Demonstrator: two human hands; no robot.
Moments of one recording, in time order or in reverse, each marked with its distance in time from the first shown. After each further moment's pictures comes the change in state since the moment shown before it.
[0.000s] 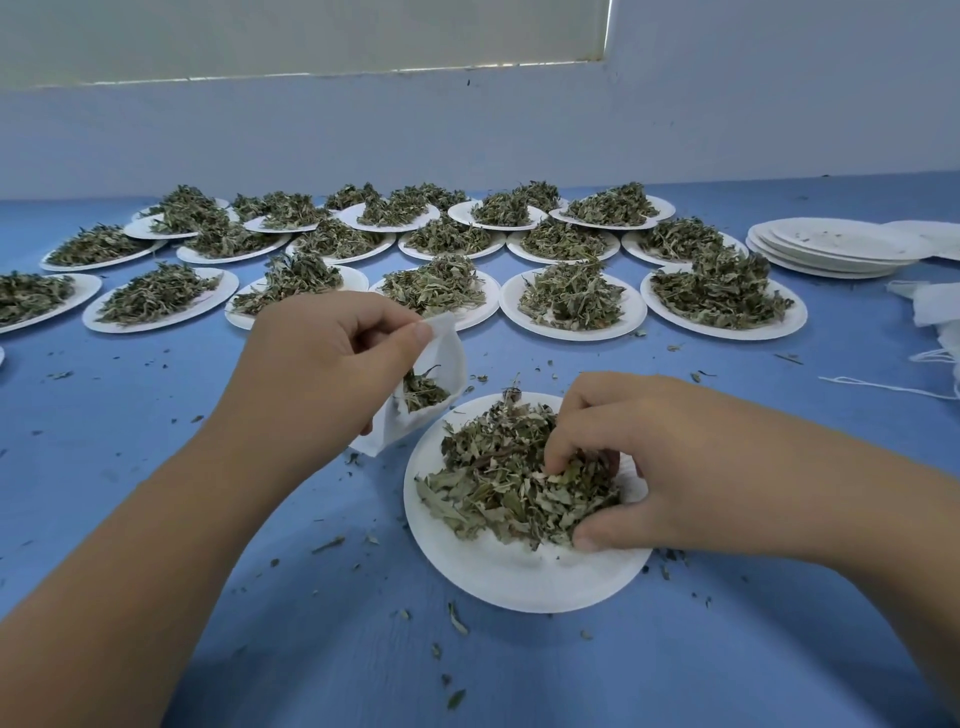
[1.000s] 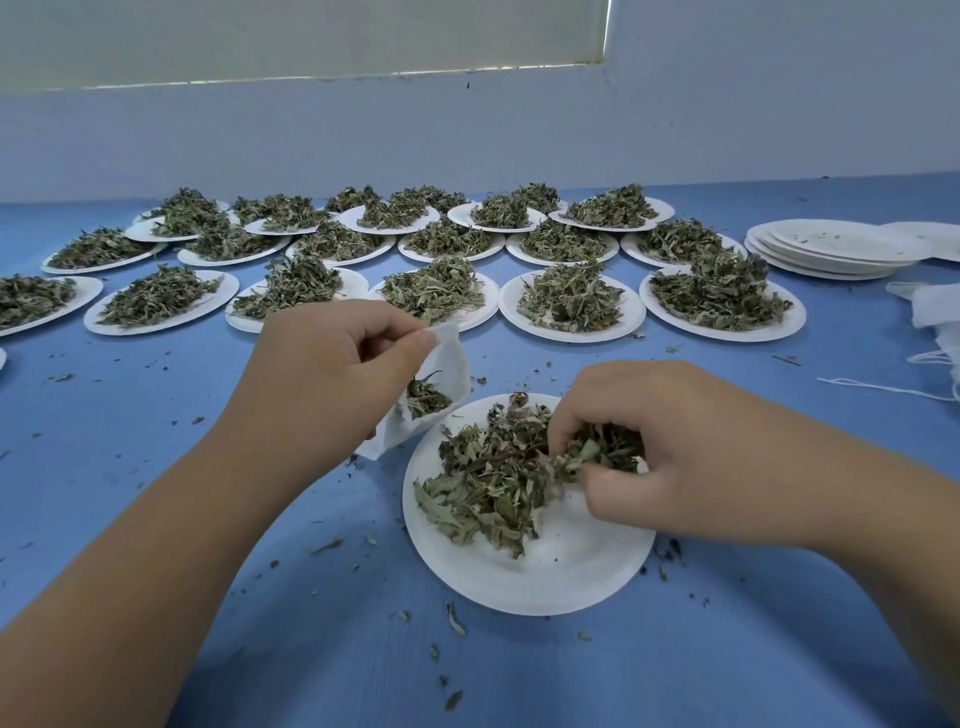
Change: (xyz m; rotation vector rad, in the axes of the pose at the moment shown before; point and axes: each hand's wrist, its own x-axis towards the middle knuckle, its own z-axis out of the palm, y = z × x) left_hand -0.002 0.002 0.003 0.021 -0.019 -0.029; right_hand 0.000 0.000 -0.003 0.154 0.168 -0.032
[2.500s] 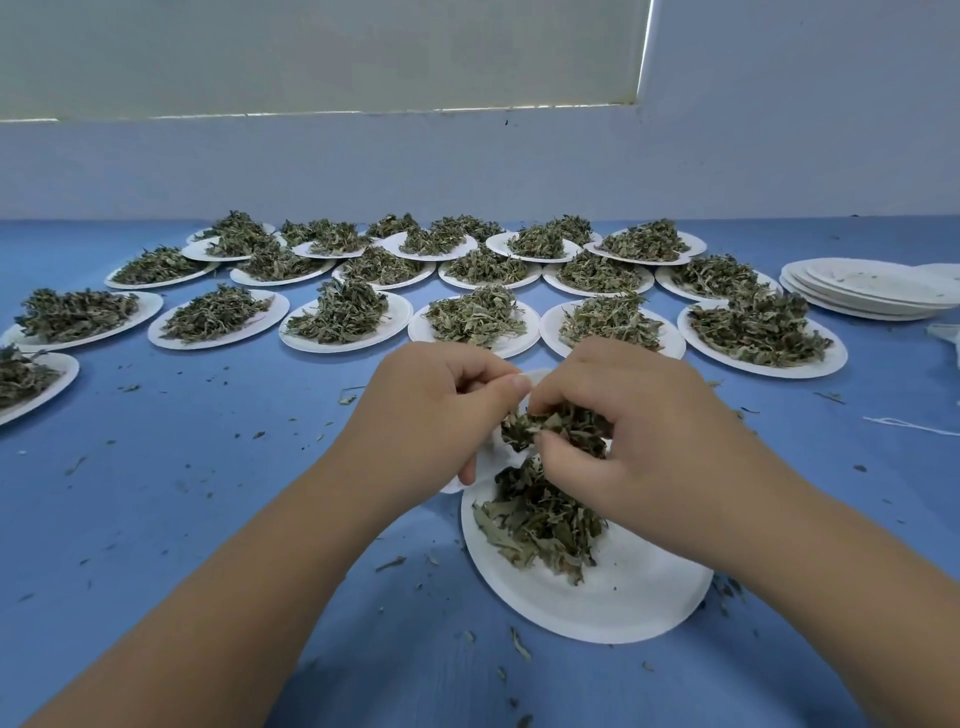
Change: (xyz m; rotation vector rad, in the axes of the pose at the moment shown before) left_hand 0.000 0.002 0.004 -0.224 -0.173 -0.072; right_hand 0.036 -0.039 0.022 -0.067 0.372 -0.049
